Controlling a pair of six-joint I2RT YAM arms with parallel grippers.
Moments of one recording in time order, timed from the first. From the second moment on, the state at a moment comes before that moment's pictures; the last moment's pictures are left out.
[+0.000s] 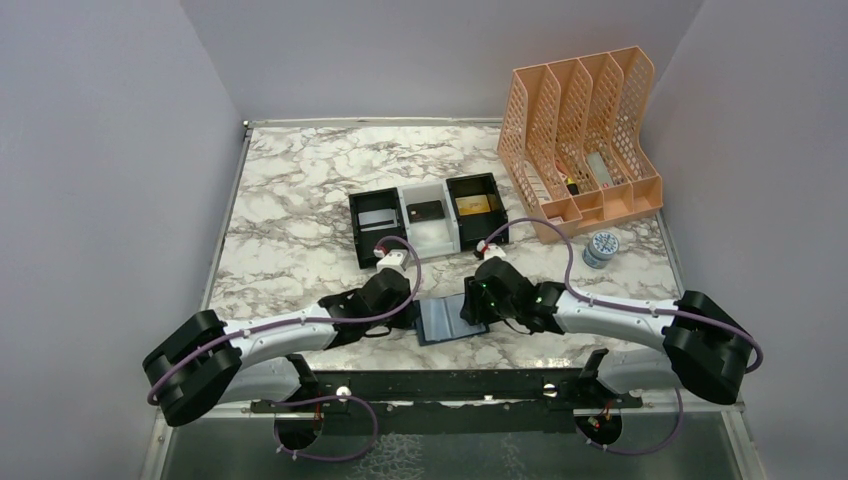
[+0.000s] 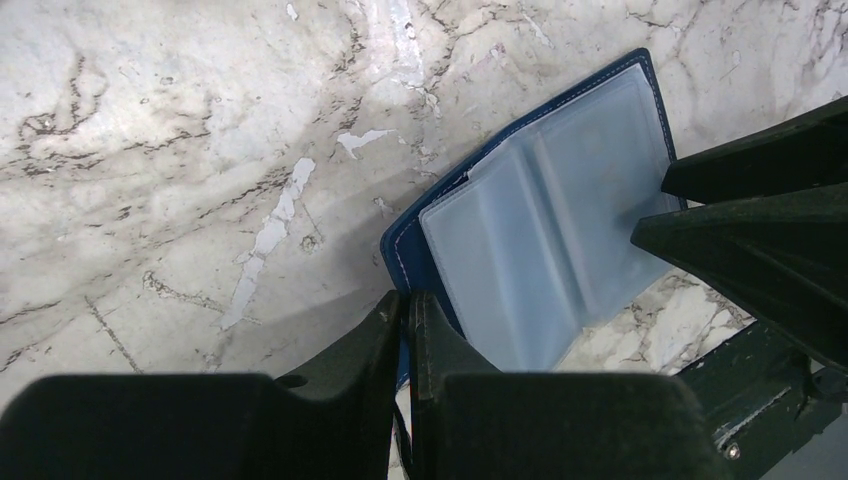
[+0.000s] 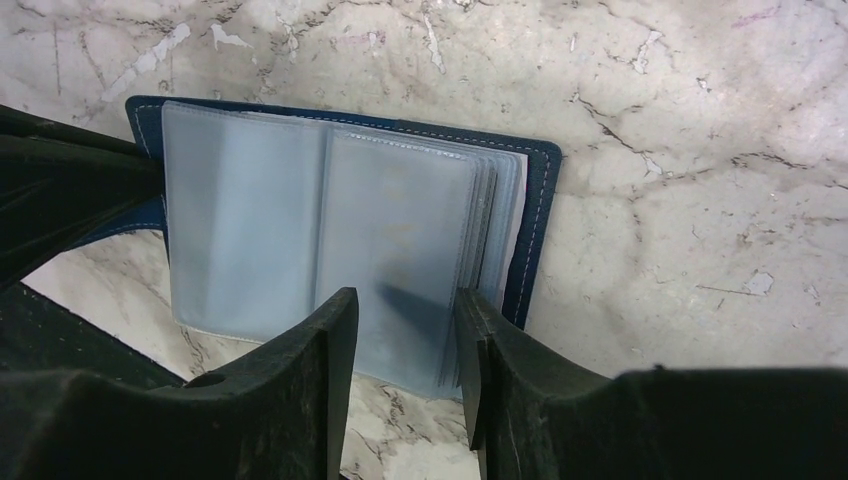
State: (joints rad) left arm -0.94 1.18 0.42 -0.02 -0.13 -0.76; right arm 0.95 1.28 0.56 -0.16 0.13 0.66
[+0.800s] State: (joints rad) left arm -0.94 1.13 0.34 -0.01 -0.15 -0.80; right arm 0.95 1.34 0.55 -0.01 0.05 0.65
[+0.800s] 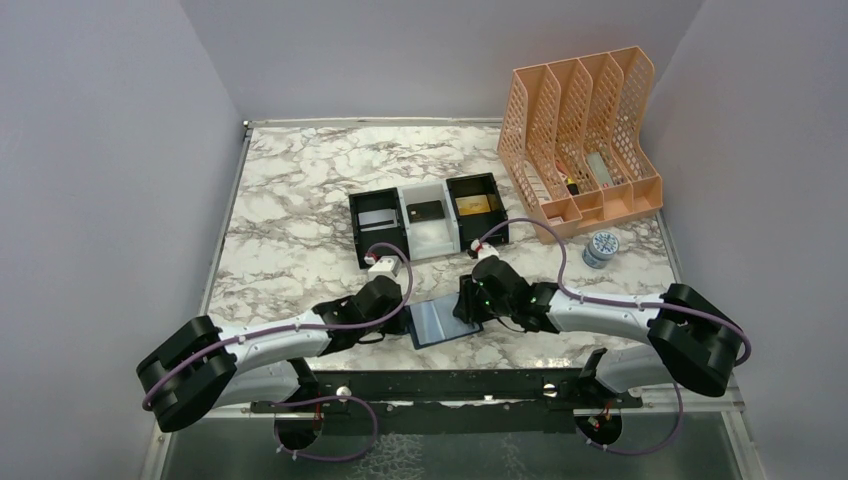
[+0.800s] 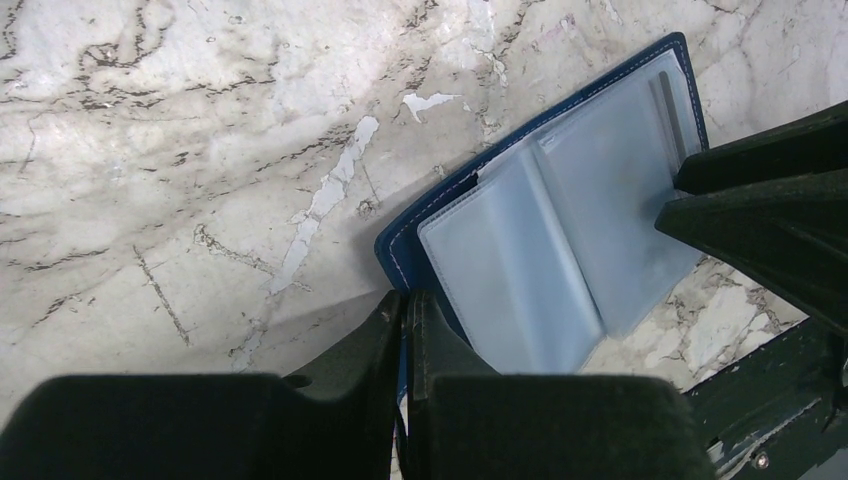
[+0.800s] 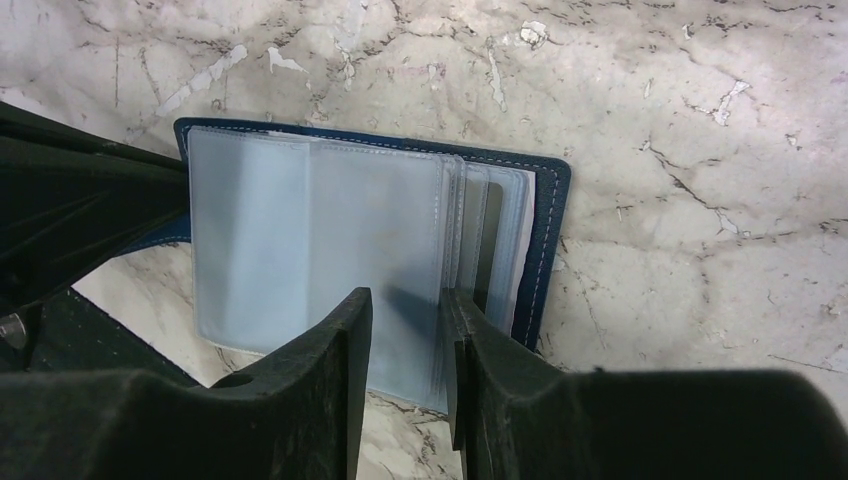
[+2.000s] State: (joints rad) left arm -0.94 1.04 0.29 -0.02 -0.17 -0.82; right arm 0.95 1.15 0.50 0.00 0.02 0.69
